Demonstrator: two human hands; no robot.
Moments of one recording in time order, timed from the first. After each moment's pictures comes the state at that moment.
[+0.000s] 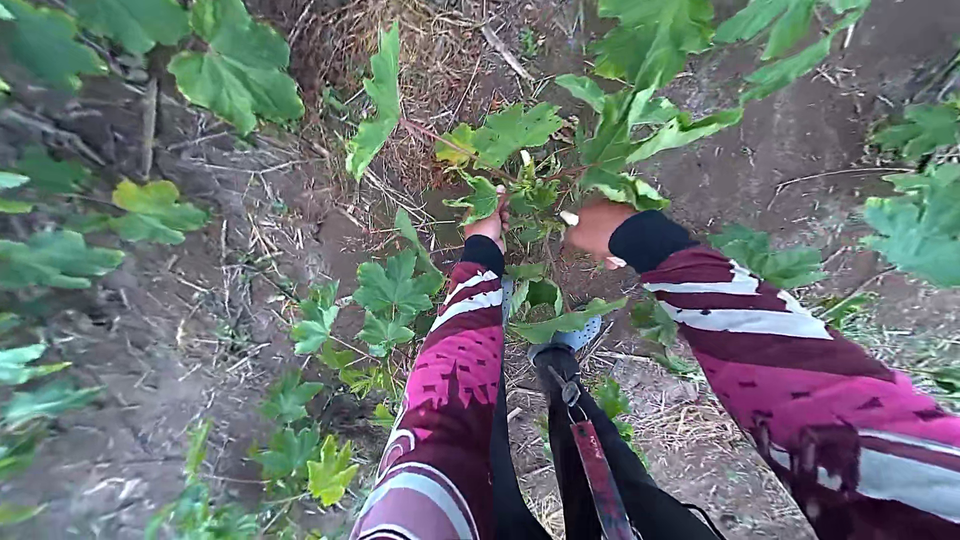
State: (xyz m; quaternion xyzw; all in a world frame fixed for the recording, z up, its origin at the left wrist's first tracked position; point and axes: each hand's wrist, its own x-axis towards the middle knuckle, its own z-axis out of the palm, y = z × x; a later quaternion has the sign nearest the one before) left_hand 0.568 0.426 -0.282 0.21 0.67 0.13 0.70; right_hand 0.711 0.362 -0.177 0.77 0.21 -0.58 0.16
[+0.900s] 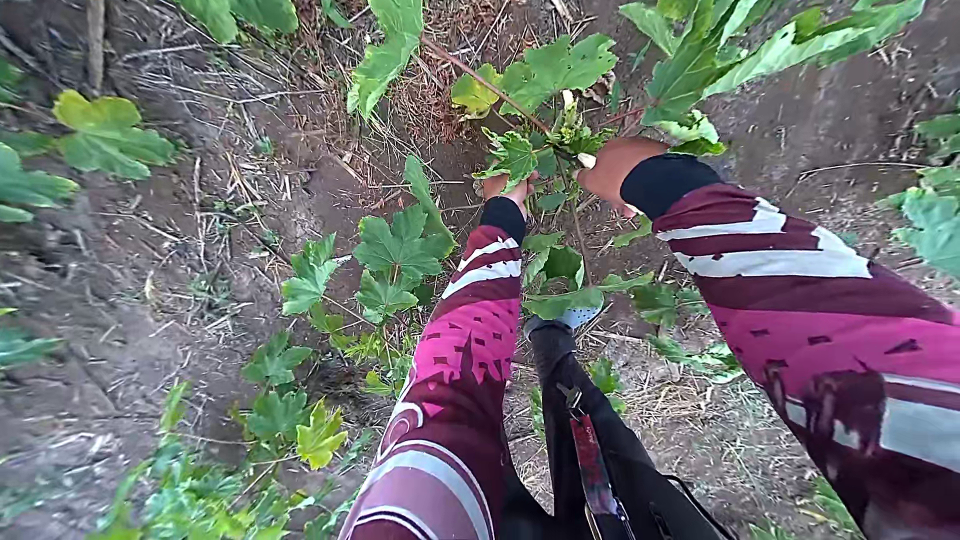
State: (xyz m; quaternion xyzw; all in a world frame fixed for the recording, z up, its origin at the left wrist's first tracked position) left_hand 0.551 0.420 -0.284 0.18 0.66 0.15 0.72; right_hand 0.681 0.404 -0.186 0.79 0.27 -0.51 0.23
